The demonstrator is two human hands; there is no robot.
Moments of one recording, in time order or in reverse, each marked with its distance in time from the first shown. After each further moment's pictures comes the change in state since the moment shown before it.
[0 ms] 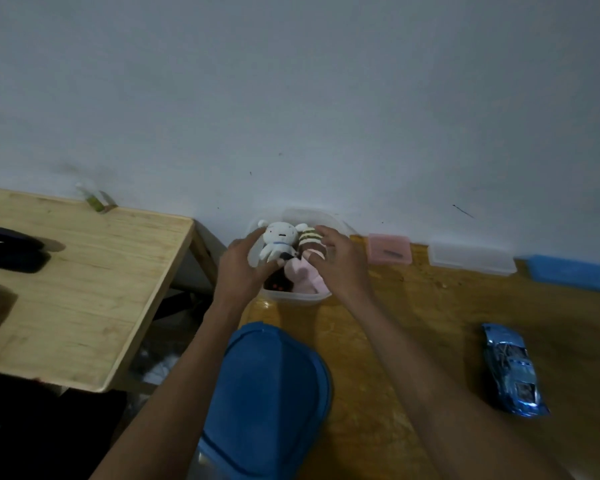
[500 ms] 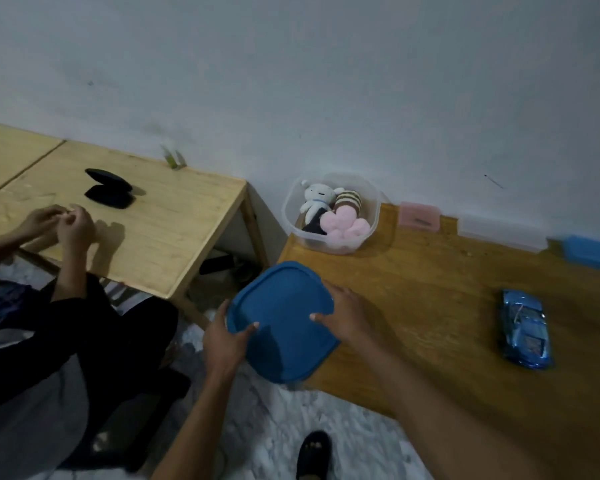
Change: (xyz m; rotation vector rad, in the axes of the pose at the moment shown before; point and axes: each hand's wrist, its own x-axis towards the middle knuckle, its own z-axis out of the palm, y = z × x) left_hand -0.246 -0.074 -0.007 -0.108 0.236 -0.678; right_hand -0.163 0.052 0.036 -0.350 -0.482 0.157
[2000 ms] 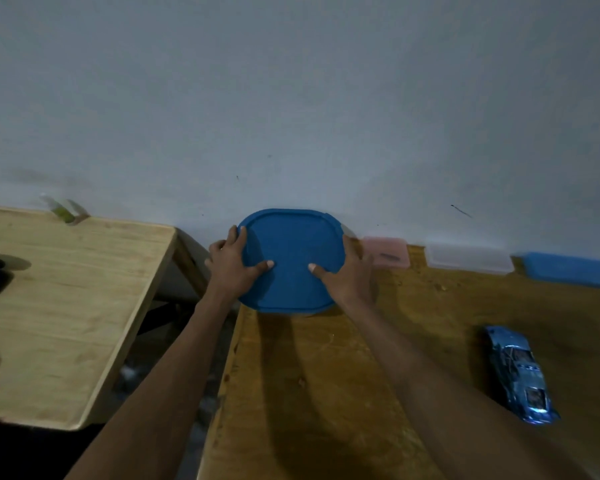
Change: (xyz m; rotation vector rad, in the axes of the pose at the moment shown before) left_hand 0.199 0.209 0.103 0.451 -0.268 0.644; right_hand 0.156 -0.006 -0.103 0.108 0.531 0.286
